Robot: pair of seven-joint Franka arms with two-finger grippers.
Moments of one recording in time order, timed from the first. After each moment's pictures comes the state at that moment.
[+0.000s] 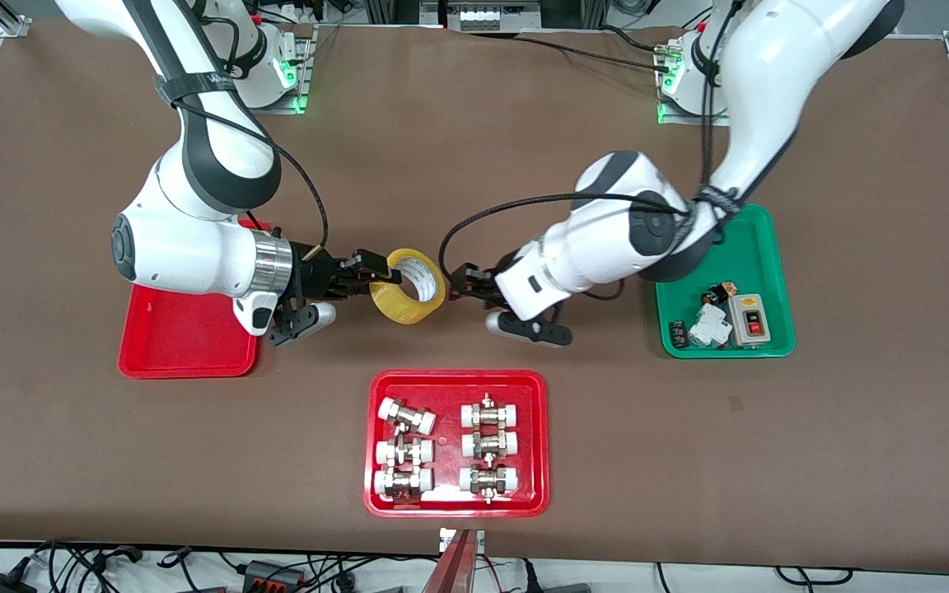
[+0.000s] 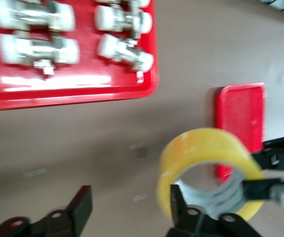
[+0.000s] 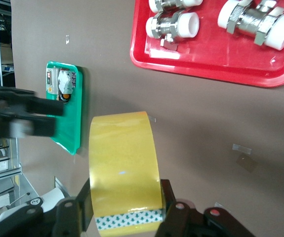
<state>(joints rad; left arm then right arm) 0.01 0.73 -0.78 -1.38 0.01 2.23 -0.50 0.25 0.43 0.12 -1.62 0.76 2.04 -0.20</state>
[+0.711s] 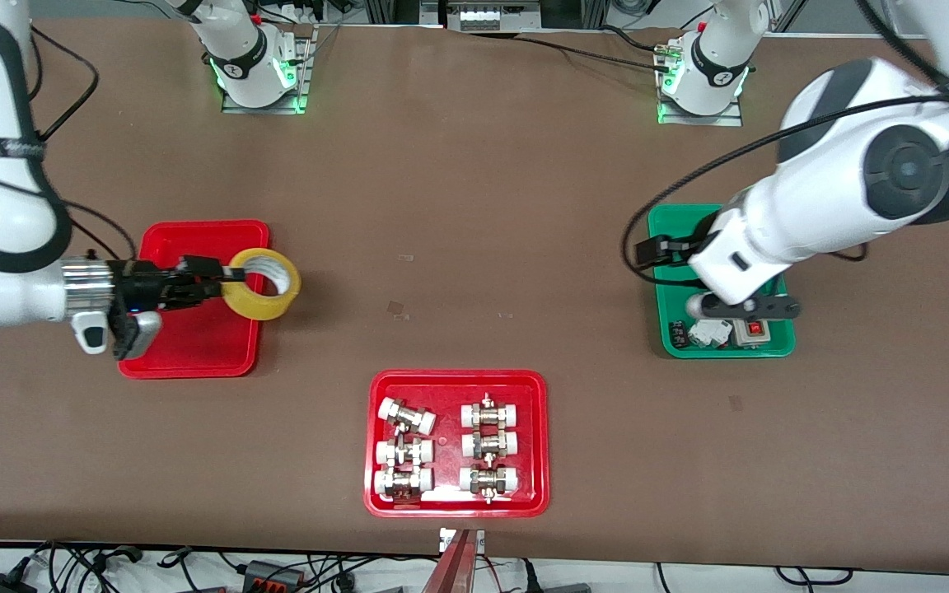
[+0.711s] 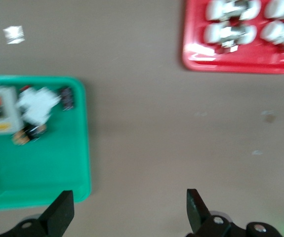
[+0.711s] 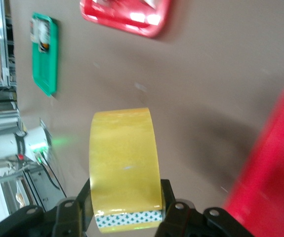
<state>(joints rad) 0.34 0.42 -0.78 -1.35 0.08 1.53 -0.49 -0.20 0.49 0.10 -1.63 0.61 1.62 -0.65</state>
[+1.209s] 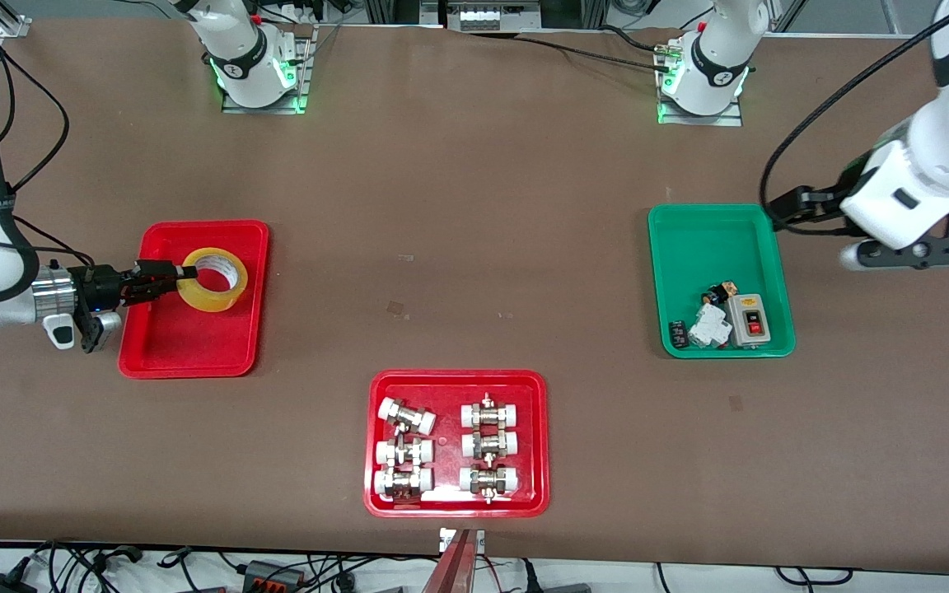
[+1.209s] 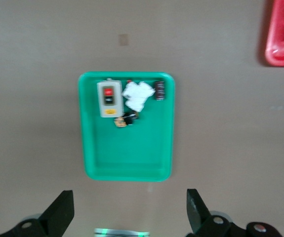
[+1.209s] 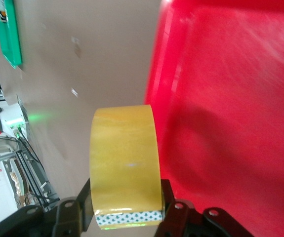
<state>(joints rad) 0.20 0.18 -0.37 -1.40 0.08 1.41 -0.19 -0.36 0.63 0.10 -1.63 0.47 1.60 -0.80</state>
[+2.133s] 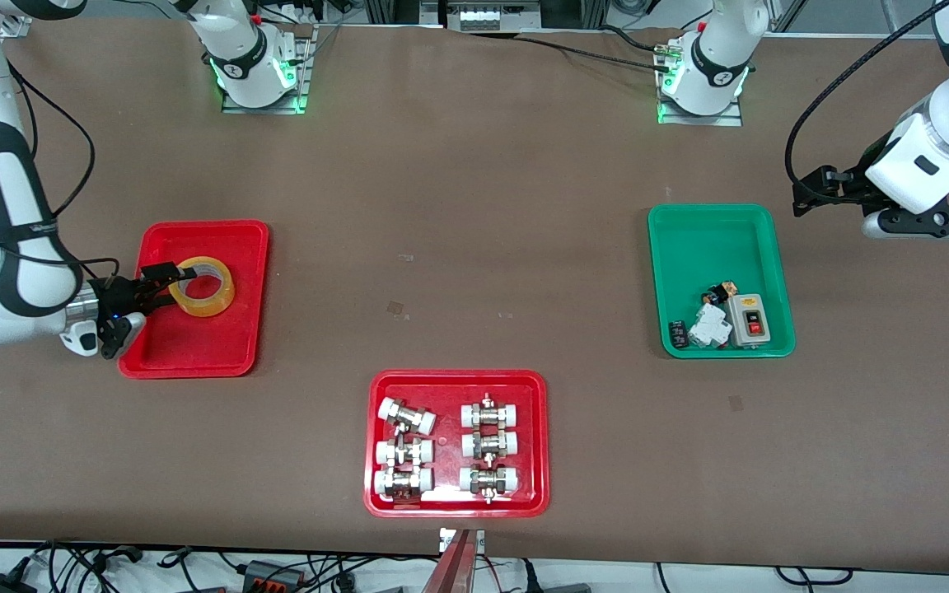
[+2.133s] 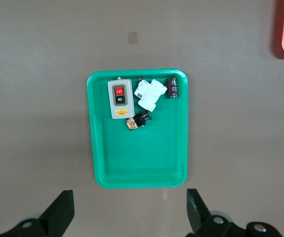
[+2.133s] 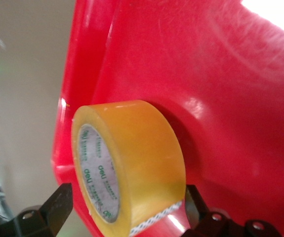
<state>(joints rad) 0.14 -0.02 -0.20 -1.73 0.00 1.62 -0.07 -0.35 0.71 0.13 -1.61 0.22 1.74 -0.93</state>
